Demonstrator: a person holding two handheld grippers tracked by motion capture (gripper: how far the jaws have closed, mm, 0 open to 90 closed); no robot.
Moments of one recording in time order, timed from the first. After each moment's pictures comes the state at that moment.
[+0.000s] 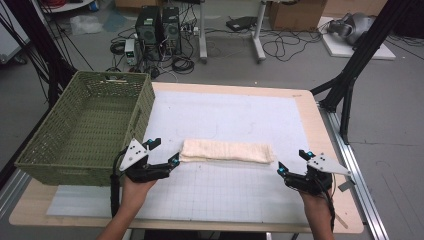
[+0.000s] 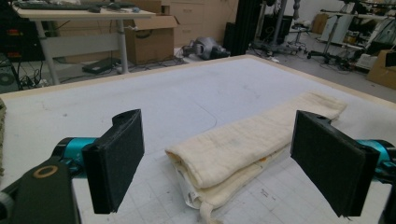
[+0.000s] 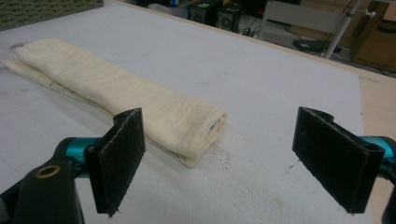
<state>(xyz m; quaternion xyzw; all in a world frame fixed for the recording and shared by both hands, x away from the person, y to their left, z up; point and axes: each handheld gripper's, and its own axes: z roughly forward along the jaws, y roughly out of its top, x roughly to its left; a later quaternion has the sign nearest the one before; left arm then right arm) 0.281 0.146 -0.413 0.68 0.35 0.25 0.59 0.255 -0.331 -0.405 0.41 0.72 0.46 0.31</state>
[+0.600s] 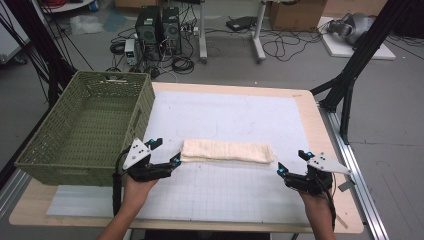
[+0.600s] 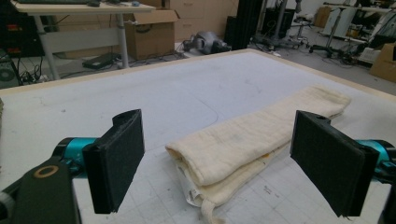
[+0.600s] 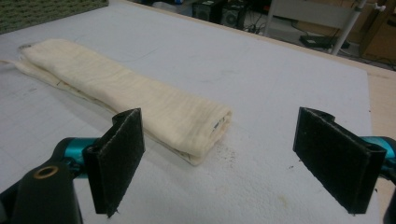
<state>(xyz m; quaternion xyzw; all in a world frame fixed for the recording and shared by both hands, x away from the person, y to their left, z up) 0.284 0.144 -0.414 0.69 0.35 0.25 0.59 0.255 -0.331 -0.404 0.41 0.73 0.46 0.30</state>
